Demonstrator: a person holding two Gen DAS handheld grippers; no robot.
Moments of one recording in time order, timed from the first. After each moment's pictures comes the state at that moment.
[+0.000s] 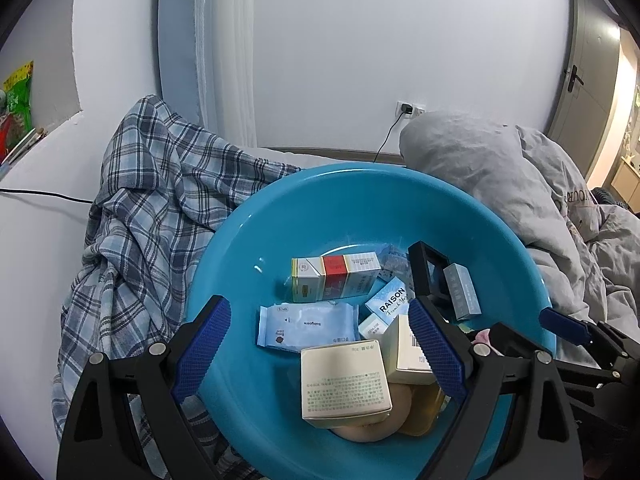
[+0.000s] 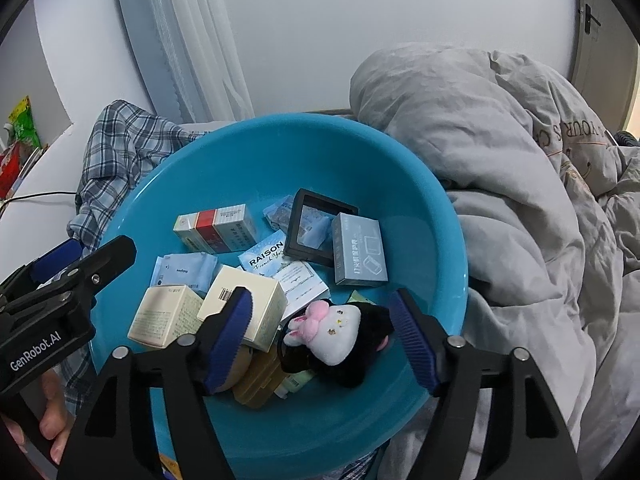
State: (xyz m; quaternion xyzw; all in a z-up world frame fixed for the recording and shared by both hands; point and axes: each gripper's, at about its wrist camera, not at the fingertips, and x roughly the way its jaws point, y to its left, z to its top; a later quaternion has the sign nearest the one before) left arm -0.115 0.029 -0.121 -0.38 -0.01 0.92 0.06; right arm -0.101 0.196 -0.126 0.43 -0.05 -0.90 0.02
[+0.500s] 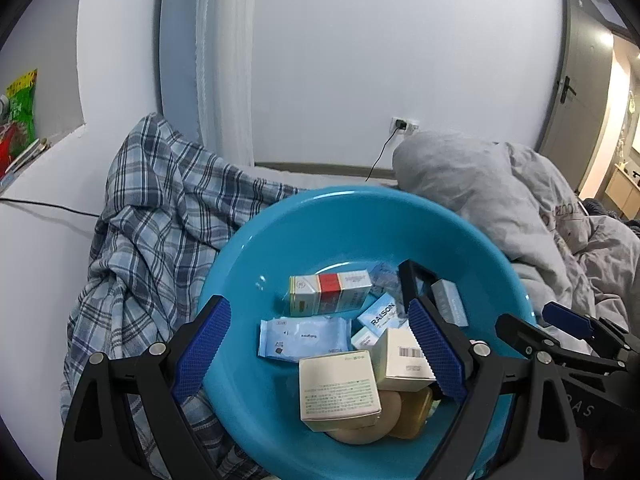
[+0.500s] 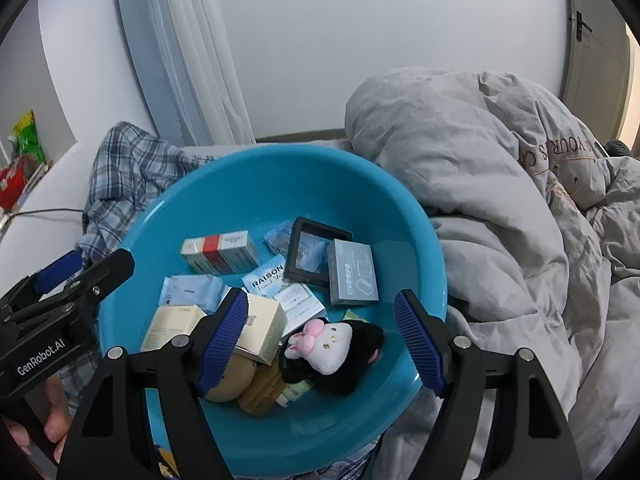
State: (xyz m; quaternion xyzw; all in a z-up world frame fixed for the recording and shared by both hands) left arm -0.105 0.026 -0.098 -0.36 -0.02 0.93 0.07; right arm -0.092 0.202 -0.100 0.40 -0.06 -0.91 0.02
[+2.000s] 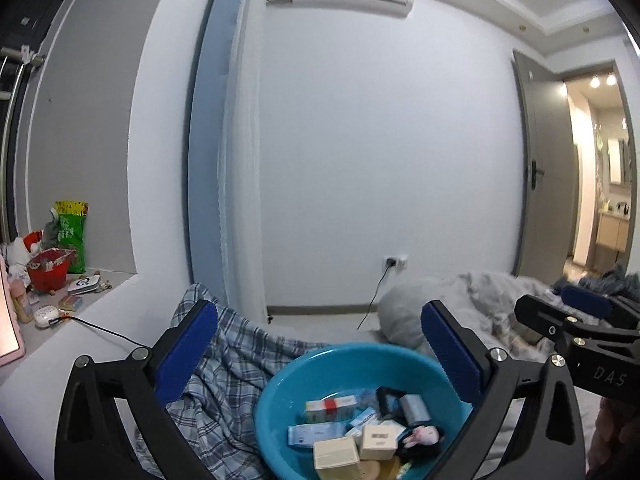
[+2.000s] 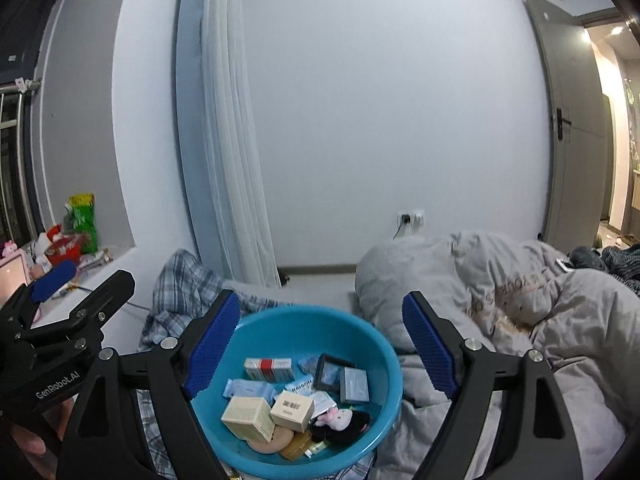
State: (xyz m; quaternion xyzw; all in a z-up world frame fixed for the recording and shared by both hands) left arm 0.029 0.008 0.061 -0.10 -0.01 0.99 0.07; right arm 0.025 0.193 0.068 0.17 -0.04 -0.98 0.04
